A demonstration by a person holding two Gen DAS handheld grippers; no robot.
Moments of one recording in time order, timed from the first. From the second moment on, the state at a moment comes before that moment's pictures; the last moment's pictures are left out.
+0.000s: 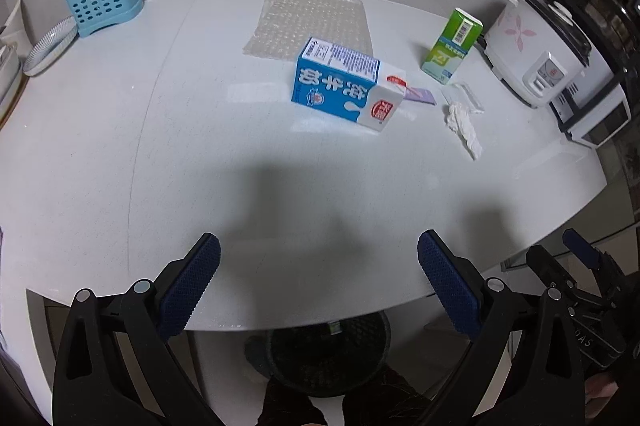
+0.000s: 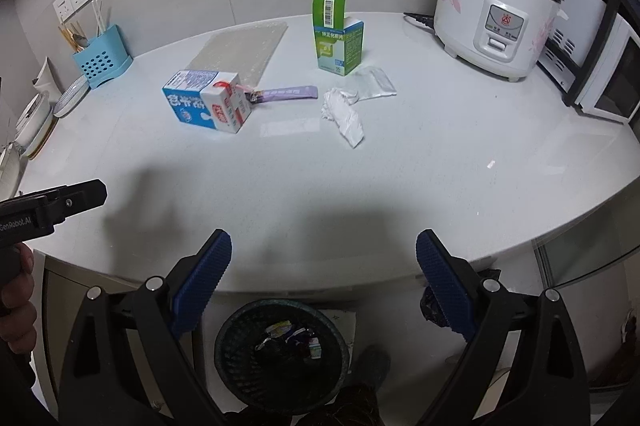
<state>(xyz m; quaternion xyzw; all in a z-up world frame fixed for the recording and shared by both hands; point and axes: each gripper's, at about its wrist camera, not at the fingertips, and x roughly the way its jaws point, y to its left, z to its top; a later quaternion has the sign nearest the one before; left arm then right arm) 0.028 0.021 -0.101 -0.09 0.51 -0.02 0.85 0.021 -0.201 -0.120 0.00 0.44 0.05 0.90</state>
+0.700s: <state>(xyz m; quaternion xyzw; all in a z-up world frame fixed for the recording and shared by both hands) 0.143 -0.004 -0.083 -0.21 0.51 0.16 0.81 0.164 -0.224 -0.123 -0.04 0.45 0.12 0.88</state>
